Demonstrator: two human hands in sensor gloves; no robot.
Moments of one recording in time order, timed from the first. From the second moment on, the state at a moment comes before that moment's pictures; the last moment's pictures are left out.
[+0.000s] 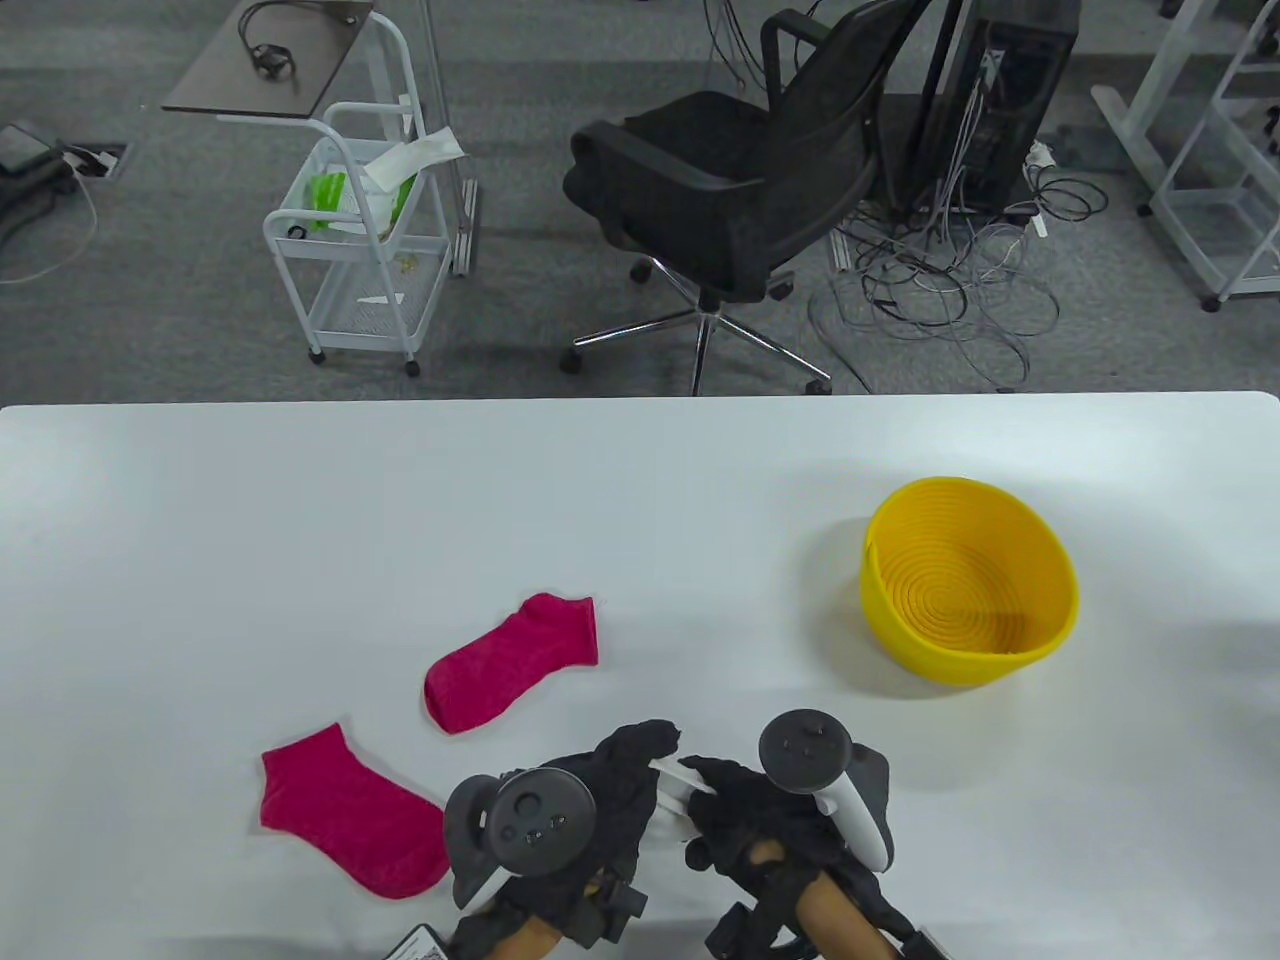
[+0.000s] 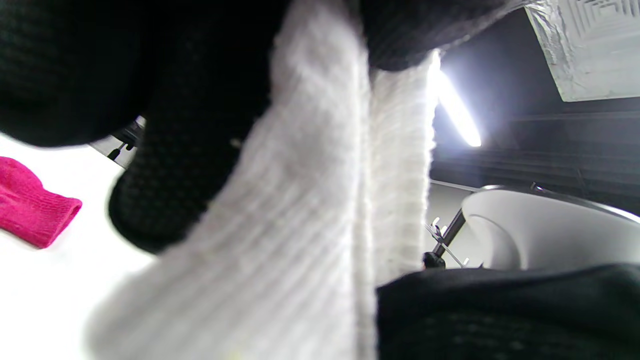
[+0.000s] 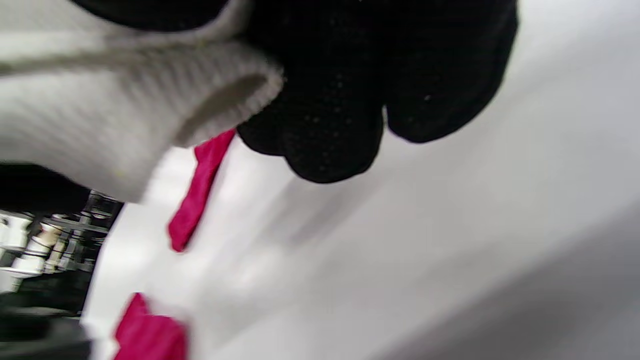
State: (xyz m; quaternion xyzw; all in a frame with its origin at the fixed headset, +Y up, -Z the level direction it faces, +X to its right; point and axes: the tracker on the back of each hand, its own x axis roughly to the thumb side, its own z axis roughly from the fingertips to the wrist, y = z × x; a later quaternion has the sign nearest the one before) left_hand -0.101 -0.677 -0.211 0.12 -0.17 0.35 0.91; right_hand 0.106 -0.746 -0.231 -0.02 0.28 0.85 0.45
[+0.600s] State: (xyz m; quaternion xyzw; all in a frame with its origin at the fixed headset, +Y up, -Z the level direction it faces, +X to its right) left_hand -0.152 -0.716 -0.247 -0.05 -0.03 0.56 0.82; right_hand 0.094 -0.707 -0.219 0.21 0.24 0.81 0.50
